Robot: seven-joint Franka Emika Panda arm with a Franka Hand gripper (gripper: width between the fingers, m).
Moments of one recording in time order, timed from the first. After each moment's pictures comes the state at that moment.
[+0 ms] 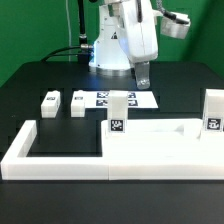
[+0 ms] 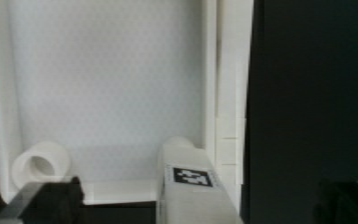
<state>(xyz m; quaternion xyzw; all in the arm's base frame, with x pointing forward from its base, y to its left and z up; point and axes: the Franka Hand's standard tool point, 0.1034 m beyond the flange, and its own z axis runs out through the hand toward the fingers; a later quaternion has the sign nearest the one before) 0.632 -0.020 0.147 -0.70 0.70 0.01 0.10</state>
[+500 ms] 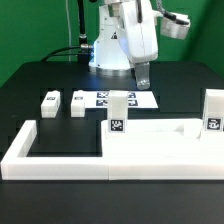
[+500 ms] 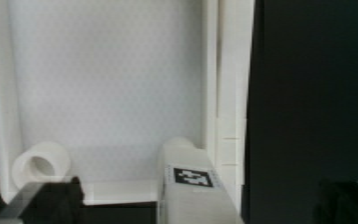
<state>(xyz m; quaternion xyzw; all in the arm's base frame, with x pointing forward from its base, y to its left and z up) 0.632 -0.020 0.146 -0.70 0.70 0.01 0.10</state>
